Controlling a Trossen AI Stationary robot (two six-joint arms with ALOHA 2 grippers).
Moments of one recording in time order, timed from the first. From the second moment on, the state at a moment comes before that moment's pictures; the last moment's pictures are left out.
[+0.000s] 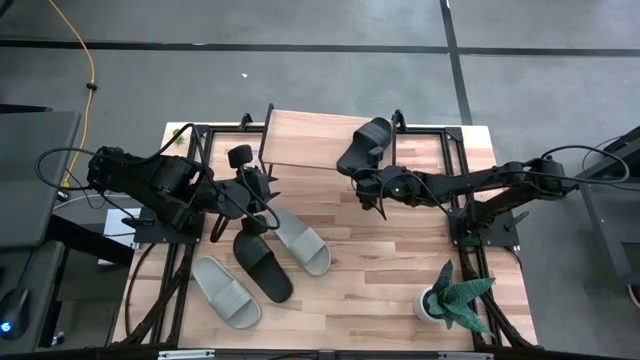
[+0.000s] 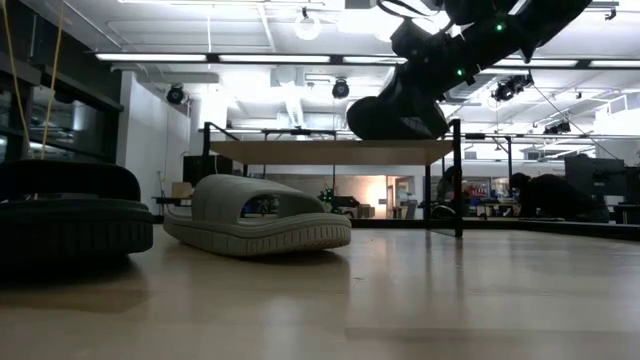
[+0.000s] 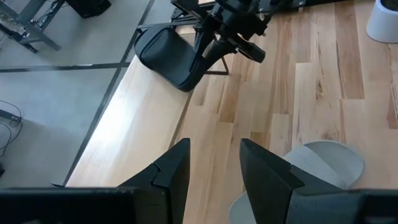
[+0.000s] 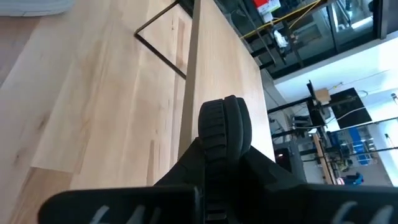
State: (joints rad) left arm -0.22 1.36 1.66 -1.16 -0.66 -0.17; right arm -0.07 1.35 0.71 0.26 0.47 -0.84
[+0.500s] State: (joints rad) left arm -0.22 1.36 1.66 -1.16 -0.66 -0.17; right arm -0.07 1.35 0.71 0.24 0.44 -0.76
